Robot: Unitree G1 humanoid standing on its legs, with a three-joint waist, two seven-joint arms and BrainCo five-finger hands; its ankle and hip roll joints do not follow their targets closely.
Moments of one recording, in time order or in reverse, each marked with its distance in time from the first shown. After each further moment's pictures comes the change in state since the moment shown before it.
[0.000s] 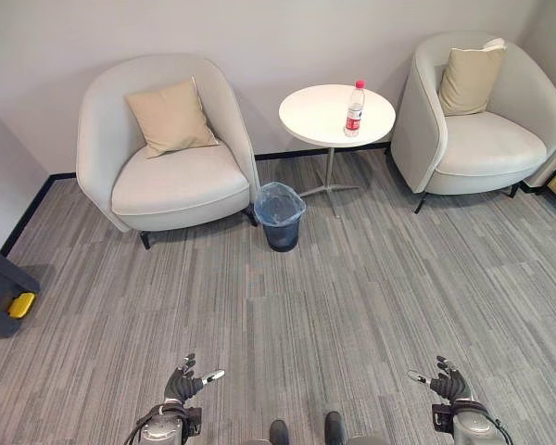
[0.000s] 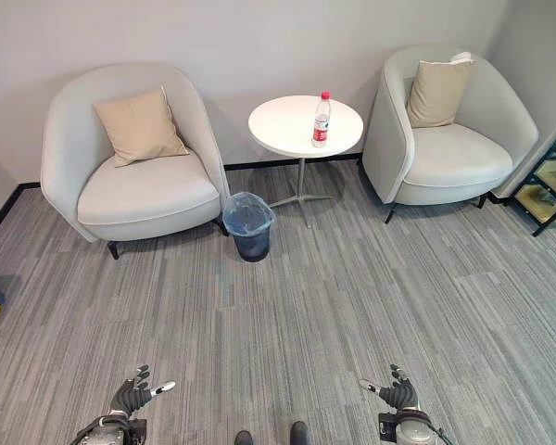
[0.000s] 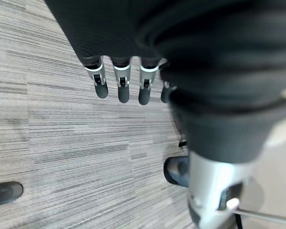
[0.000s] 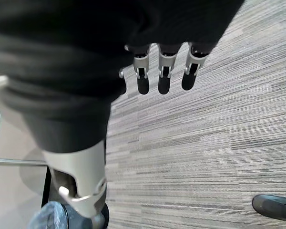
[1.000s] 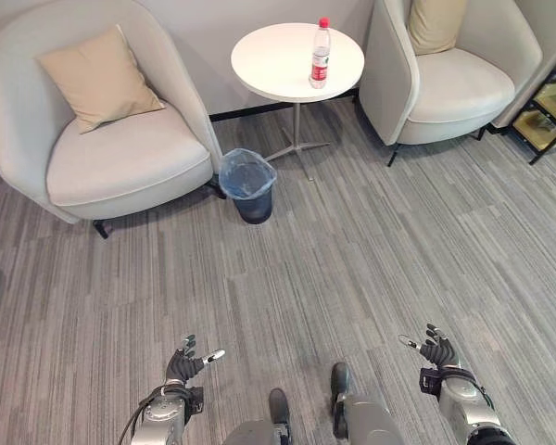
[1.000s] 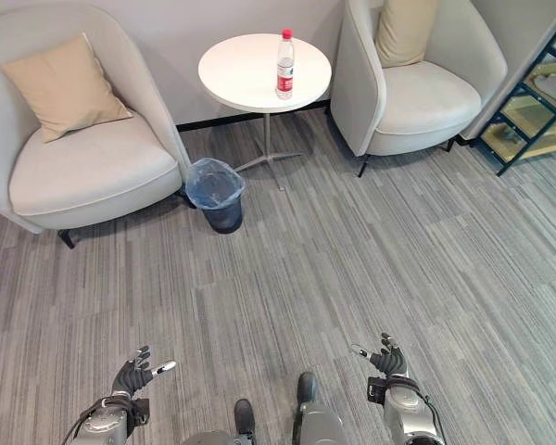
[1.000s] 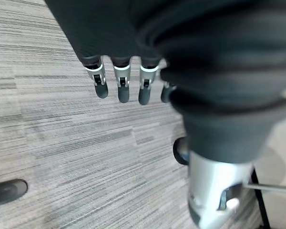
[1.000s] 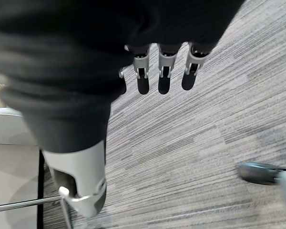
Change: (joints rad) left arm -0.076 0.006 0.004 0.004 -0.015 0.004 0.028; right arm -0.120 0.024 0.012 -0.022 0.073 0.020 -0.008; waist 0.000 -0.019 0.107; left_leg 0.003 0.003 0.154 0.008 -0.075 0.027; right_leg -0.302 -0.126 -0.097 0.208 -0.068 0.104
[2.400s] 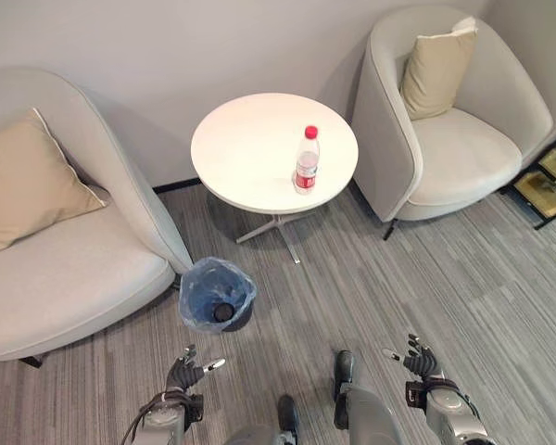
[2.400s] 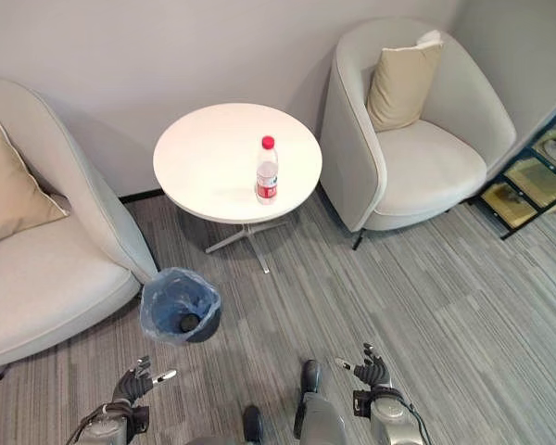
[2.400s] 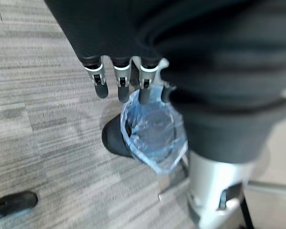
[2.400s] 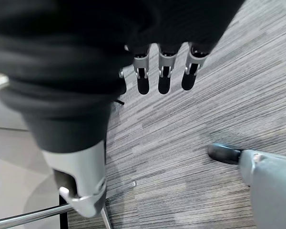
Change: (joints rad) left arm 0.015 -0.009 -0.007 0.092 0.000 0.013 -0.003; right arm 0.049 0.037 0.066 -0.026 -0.041 0.006 0.001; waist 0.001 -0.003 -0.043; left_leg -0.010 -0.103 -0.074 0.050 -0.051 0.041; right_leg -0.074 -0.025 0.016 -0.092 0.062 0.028
